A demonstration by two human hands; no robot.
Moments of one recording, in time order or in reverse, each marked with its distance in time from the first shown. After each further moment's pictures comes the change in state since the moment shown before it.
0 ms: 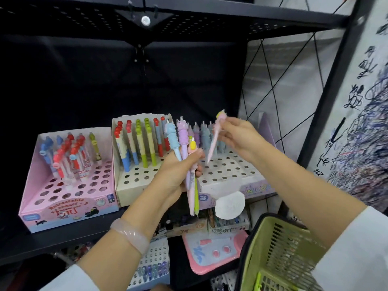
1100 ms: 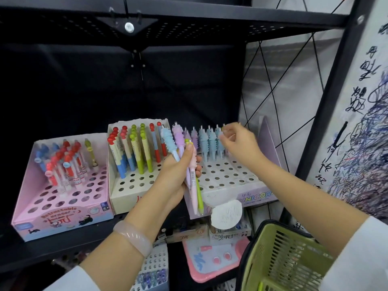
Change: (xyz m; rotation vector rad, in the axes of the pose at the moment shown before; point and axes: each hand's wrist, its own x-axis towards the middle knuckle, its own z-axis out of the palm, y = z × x) left_hand 0.015 -0.003 0.014 -0.085 0.065 0.006; right_hand 0.009 0.019 -0.024 -0.838 0.137 -0.327
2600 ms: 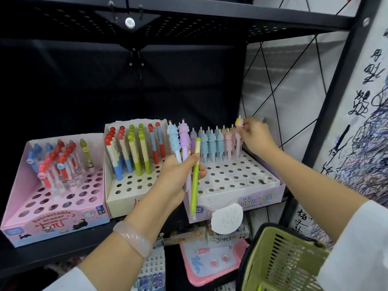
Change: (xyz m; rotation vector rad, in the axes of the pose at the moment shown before) left_hand 0.008 -0.003 0.001 0.074 0.042 -0.004; right_hand 0.039 0.036 -0.021 -0.173 0.105 -0.010
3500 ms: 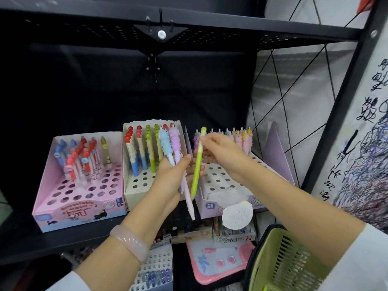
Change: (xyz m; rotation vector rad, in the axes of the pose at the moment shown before) left_hand -0.018 0.012 -0.029 -0.088 0.063 0.081; right_hand -0.068 -0.110 0.026 0.775 -0.487 0.171
